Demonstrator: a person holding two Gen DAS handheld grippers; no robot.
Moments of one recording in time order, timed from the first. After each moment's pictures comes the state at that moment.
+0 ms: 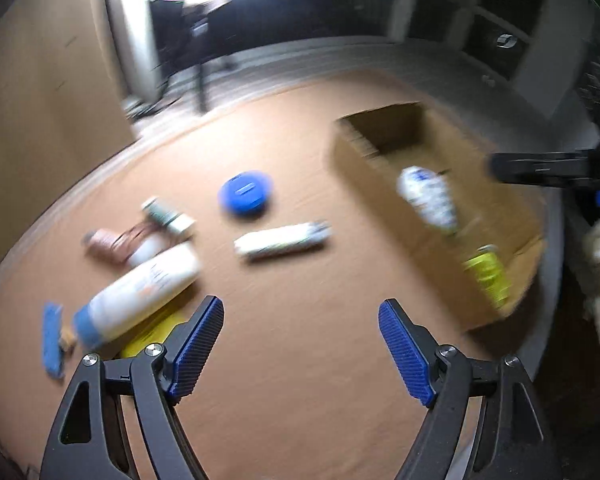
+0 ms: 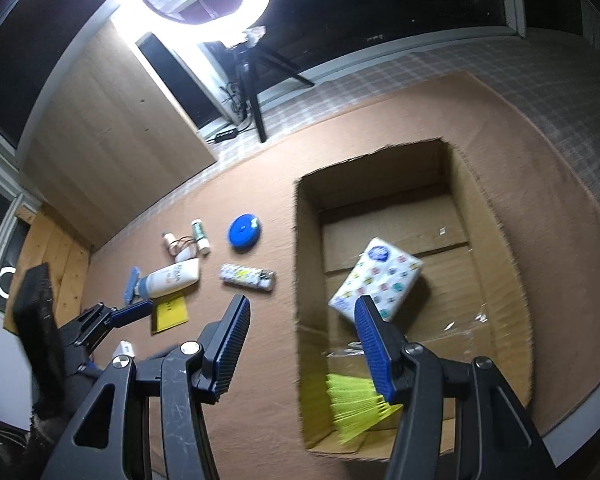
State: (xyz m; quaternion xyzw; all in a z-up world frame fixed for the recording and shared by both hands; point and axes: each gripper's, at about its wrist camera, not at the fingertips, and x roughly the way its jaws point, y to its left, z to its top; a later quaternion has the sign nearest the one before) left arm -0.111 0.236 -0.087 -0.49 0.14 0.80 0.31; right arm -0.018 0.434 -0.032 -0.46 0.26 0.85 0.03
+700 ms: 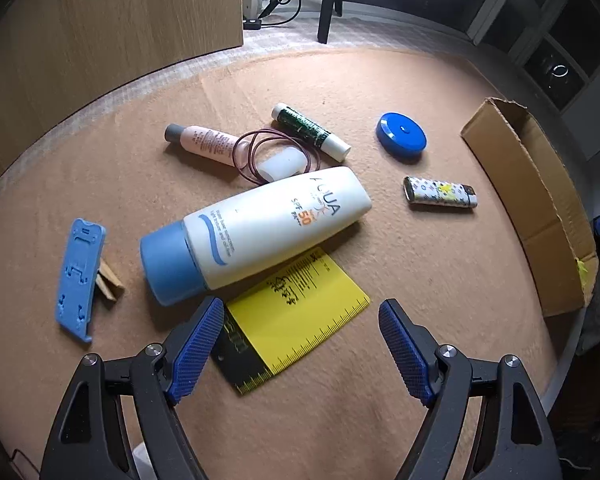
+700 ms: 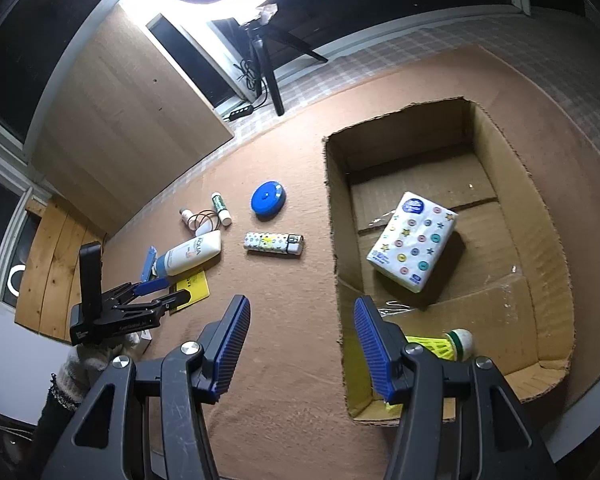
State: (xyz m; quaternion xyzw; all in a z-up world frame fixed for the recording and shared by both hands) left arm -0.179 0.132 -0.147 -0.56 0.08 0.78 0.26; right arm -0.004 0.407 -0.045 -0.48 0.28 0.83 0.02
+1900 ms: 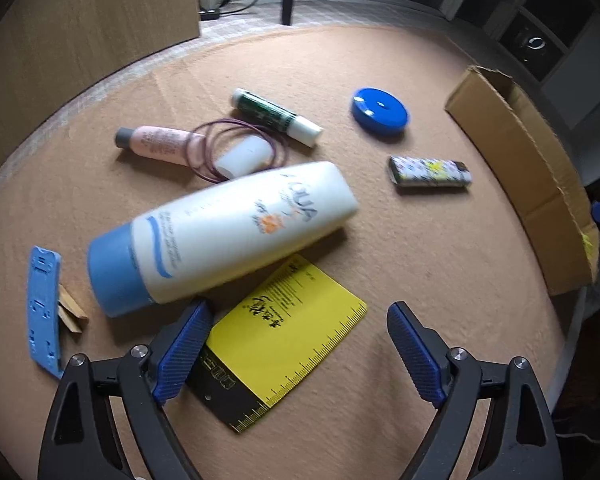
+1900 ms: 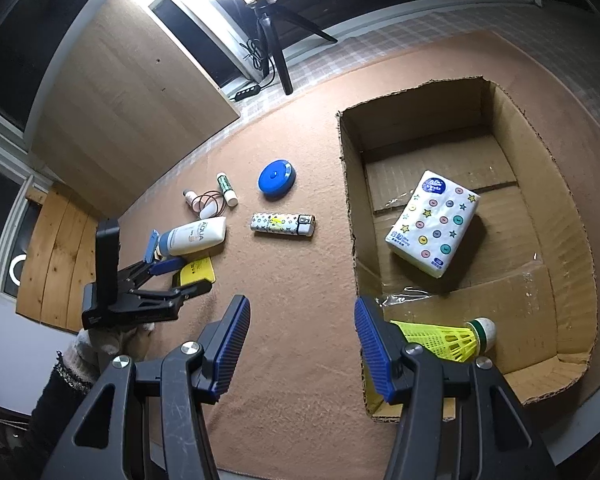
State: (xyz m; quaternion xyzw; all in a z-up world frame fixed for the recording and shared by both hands) left arm -0.182 0.157 -0.165 -0.57 0.11 0.76 0.31; right arm -0.012 0.395 -0.058 -0.50 0.28 0.82 0.00
